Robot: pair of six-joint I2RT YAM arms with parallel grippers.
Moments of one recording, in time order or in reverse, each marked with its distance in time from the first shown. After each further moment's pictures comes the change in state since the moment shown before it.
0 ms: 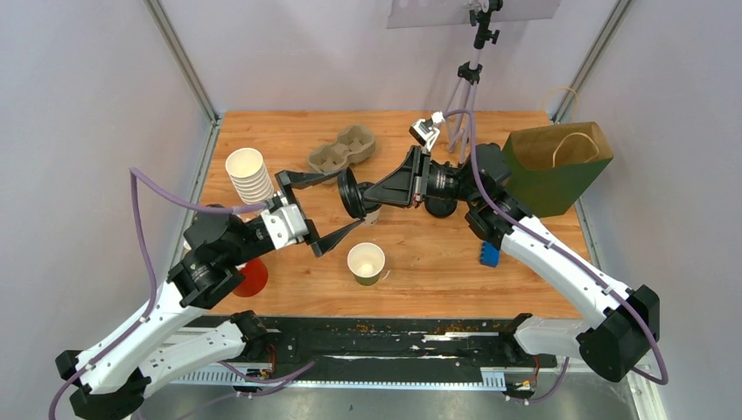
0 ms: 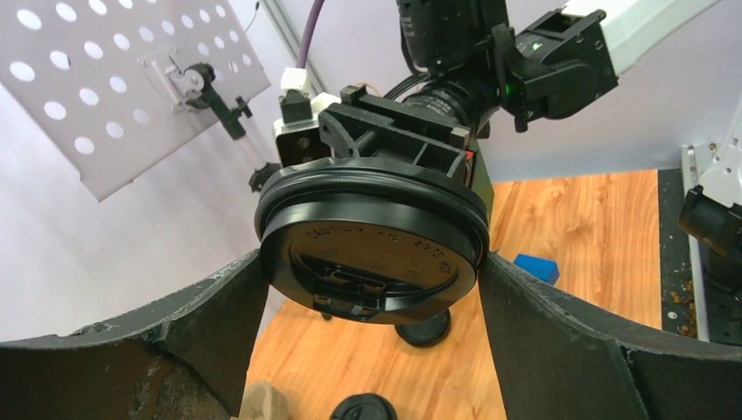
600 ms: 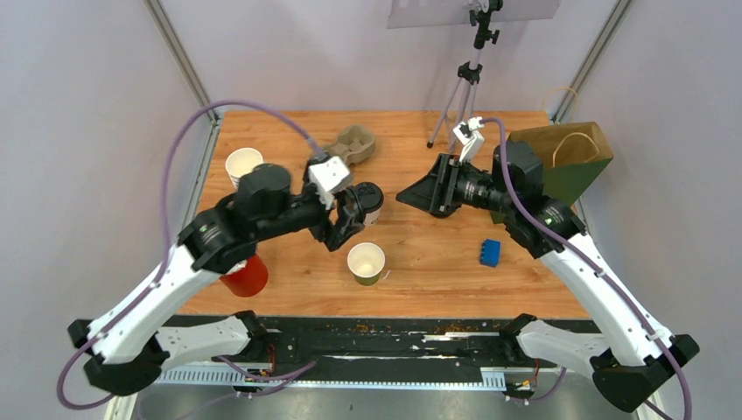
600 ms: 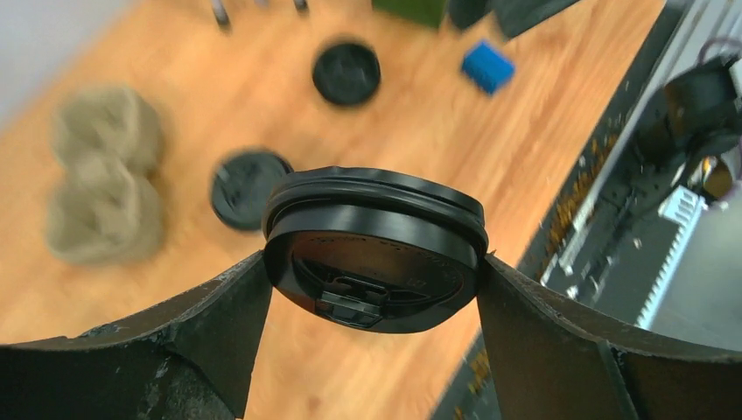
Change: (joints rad) left arm 0.000 0.228 0.344 -0.689 -0.217 -0.270; right arm -0.070 -0.173 0.135 -0.731 0.285 -0.538
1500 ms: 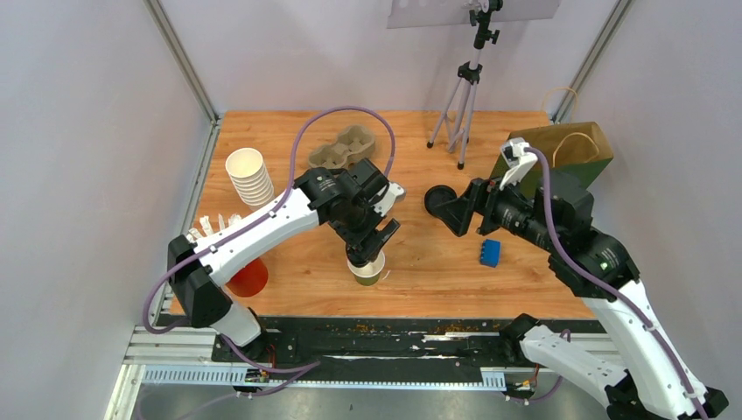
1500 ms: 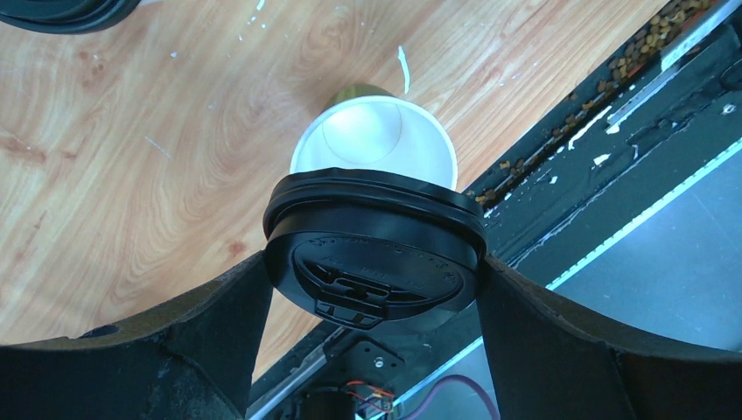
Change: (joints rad) left arm -0.039 0.590 0.226 -0.494 -0.048 -0.215; right arm 0.000 -0.217 0.036 -0.325 0.315 -0.299
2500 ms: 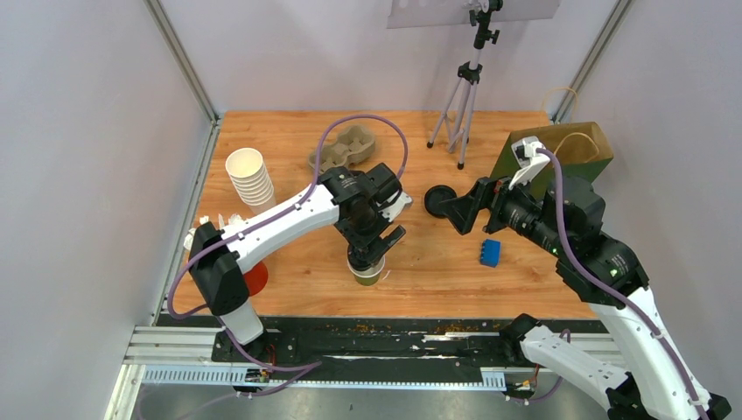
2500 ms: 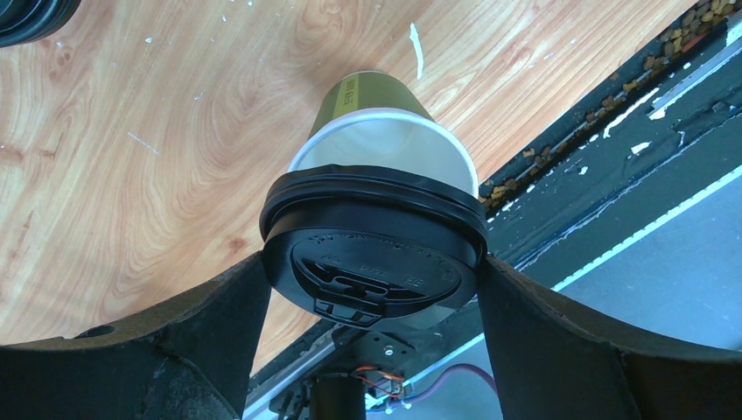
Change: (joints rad) left arm -0.012 0.127 0.022 -0.042 -0.008 0.023; right arm 0.000 -0.043 0.017 -0.007 0.088 -0.017
